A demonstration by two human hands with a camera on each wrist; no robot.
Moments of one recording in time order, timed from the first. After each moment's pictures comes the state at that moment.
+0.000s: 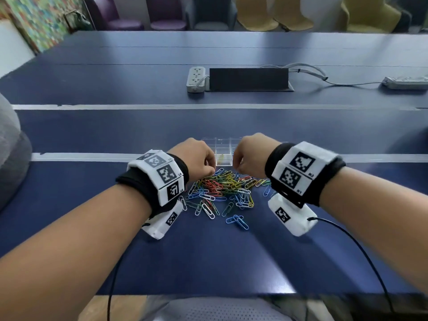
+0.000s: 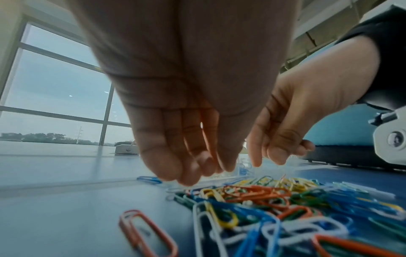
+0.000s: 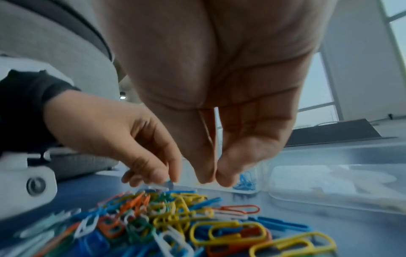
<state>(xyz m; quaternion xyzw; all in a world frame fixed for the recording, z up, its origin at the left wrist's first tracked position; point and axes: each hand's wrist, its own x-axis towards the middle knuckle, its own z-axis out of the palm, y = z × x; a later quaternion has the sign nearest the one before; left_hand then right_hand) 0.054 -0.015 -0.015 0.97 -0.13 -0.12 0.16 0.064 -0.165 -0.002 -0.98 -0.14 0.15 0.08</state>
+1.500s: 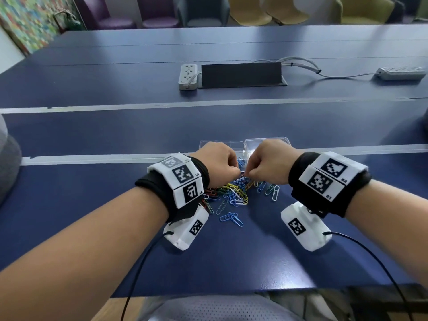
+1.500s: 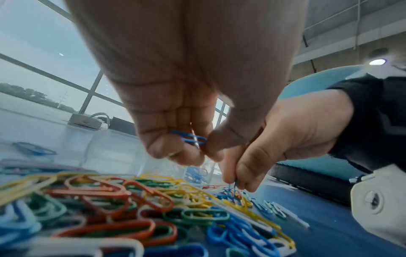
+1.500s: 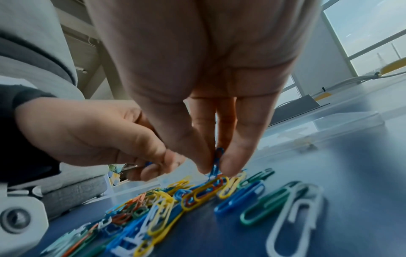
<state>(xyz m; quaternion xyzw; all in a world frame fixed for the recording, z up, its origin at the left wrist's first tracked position) 0.046 -0.063 -0.017 0.95 -0.15 -0.14 0.23 0.042 -0.205 -0.007 -0.97 -0.10 0.15 0.16</state>
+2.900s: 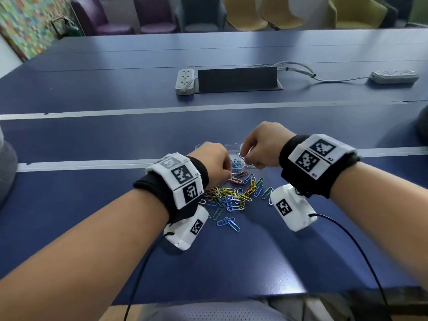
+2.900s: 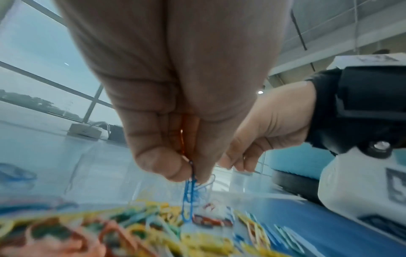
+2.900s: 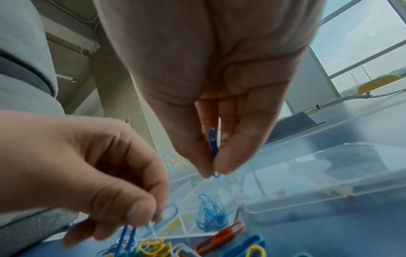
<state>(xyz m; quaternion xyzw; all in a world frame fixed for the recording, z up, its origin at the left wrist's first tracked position) 0.055 -0.064 -0.015 0.97 -0.15 -0.13 0.16 0.073 -0.205 0.006 -0.97 -0.03 0.14 0.21</state>
